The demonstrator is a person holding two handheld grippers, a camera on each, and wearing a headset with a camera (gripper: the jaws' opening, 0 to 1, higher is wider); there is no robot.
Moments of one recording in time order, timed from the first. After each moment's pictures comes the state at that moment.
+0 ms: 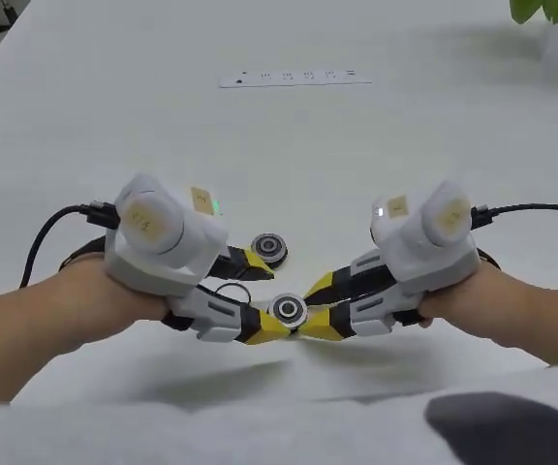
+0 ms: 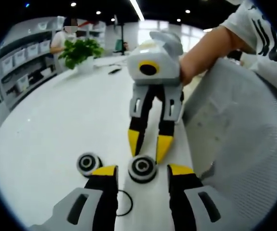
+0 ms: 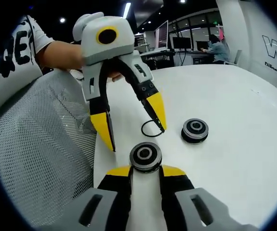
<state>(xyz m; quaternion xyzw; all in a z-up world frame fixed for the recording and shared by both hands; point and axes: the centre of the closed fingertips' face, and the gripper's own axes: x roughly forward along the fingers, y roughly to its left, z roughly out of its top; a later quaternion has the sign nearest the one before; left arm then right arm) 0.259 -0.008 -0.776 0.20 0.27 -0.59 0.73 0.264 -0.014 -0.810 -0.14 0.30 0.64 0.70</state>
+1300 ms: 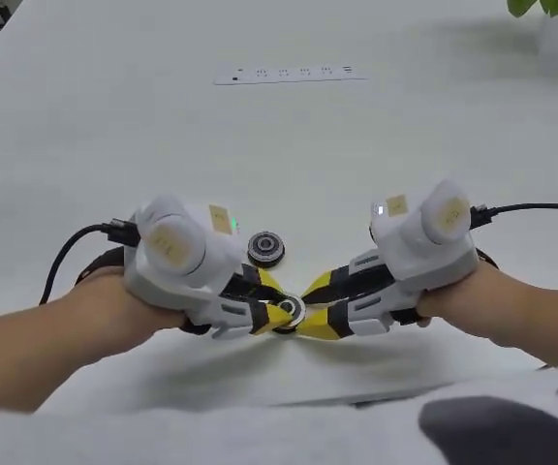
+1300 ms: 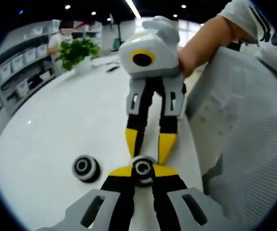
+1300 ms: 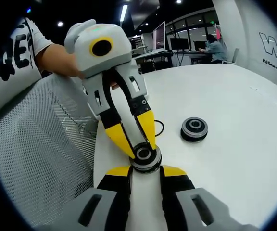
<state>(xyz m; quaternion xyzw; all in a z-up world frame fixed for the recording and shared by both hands) 0.268 -0.016 -0.799 0.23 0.26 -0.59 0.73 0.262 -0.011 -0.809 -0.13 0.30 0.63 0.70</state>
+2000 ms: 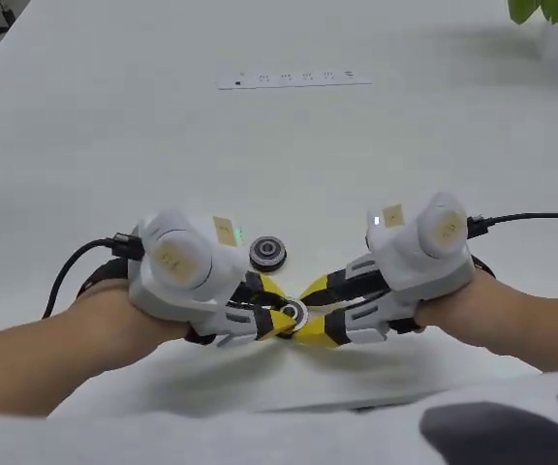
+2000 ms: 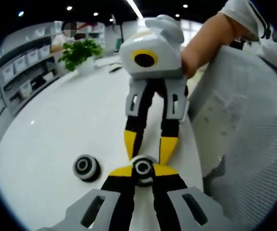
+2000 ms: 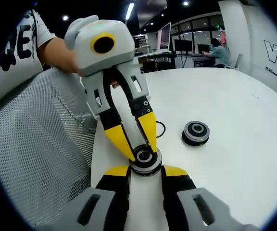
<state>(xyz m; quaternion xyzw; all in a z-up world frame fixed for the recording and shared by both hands) 0.263 -0.018 -0.795 0.23 0.26 -0.58 0.74 0.264 -0.010 -0.812 -0.16 0.28 0.64 0.70</state>
